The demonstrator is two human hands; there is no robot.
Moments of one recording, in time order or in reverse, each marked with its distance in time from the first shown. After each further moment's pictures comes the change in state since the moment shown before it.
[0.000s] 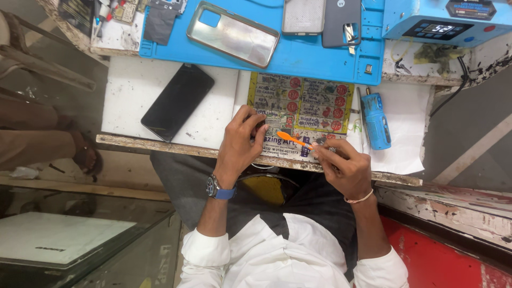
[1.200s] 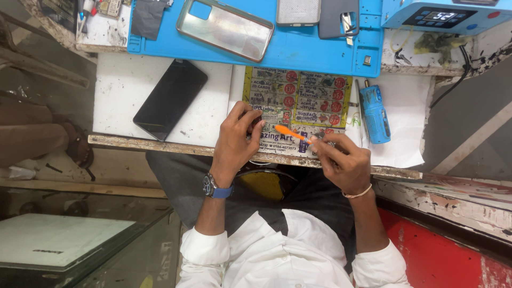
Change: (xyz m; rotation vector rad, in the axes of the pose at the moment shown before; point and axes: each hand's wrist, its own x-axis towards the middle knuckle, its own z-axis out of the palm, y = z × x) left_hand 0.002 0.005 -0.001 -0.005 0.010 0.027; right_hand 0.004 -0.003 -0.003 -0.047 -0.003 0.039
